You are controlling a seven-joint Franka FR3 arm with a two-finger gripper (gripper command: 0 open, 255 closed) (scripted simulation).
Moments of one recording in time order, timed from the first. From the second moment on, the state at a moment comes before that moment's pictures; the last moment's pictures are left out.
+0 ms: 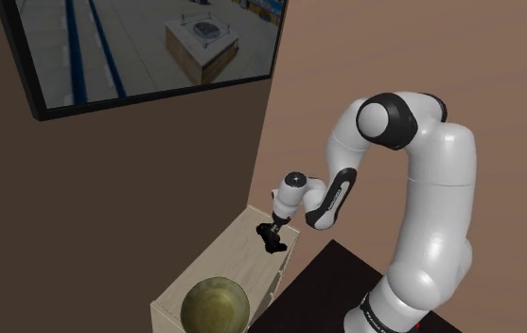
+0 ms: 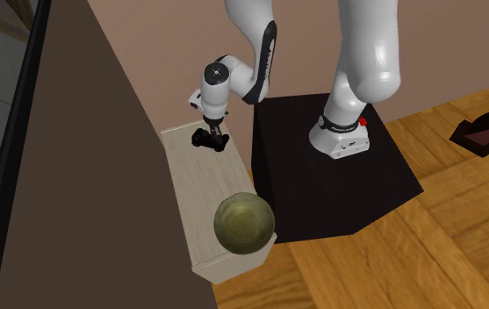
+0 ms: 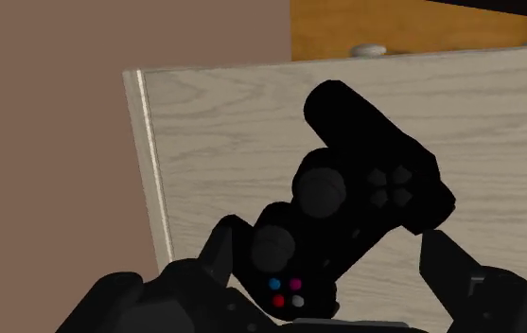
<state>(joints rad) -0.19 0.43 -0.15 -2.49 -1.21 3.06 0.65</state>
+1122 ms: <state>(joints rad) -0.17 0.55 -0.19 -2.47 -1.41 3.07 0.60</state>
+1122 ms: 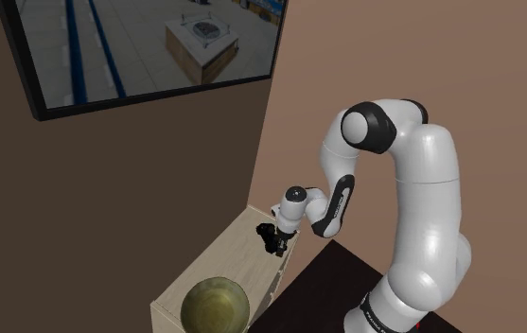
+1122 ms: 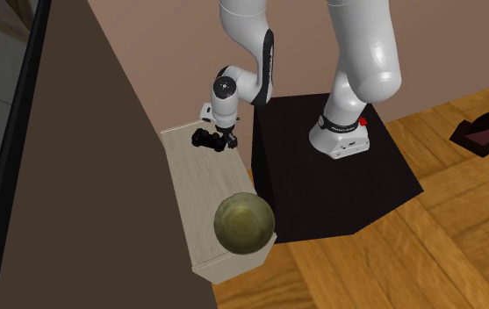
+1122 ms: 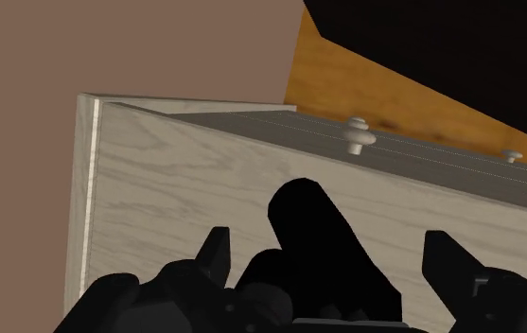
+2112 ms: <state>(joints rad) -0.20 0.49 -0.16 -2.51 -1.32 3.04 0.51</state>
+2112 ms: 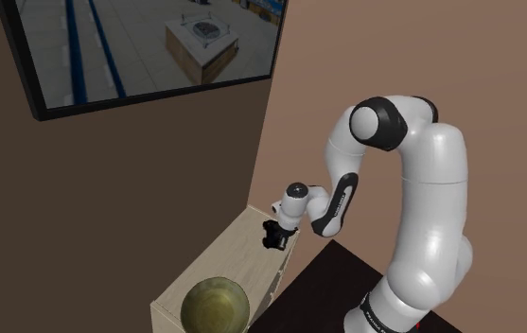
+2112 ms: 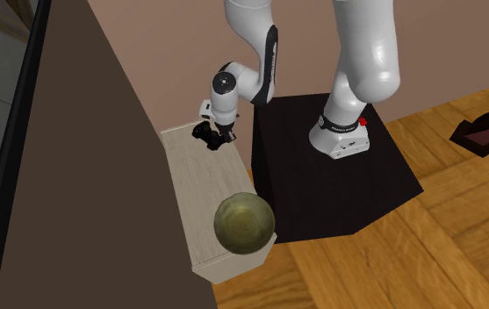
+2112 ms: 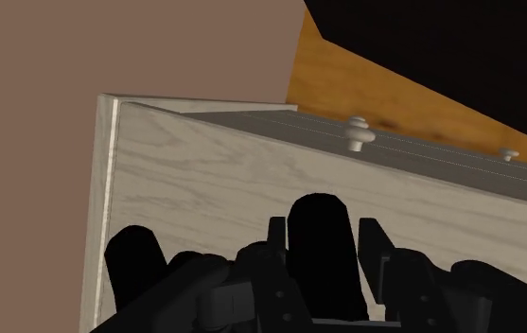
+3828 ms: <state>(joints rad) -0.41 -0.01 0.15 -2.75 -0.54 2.79 -0.23</state>
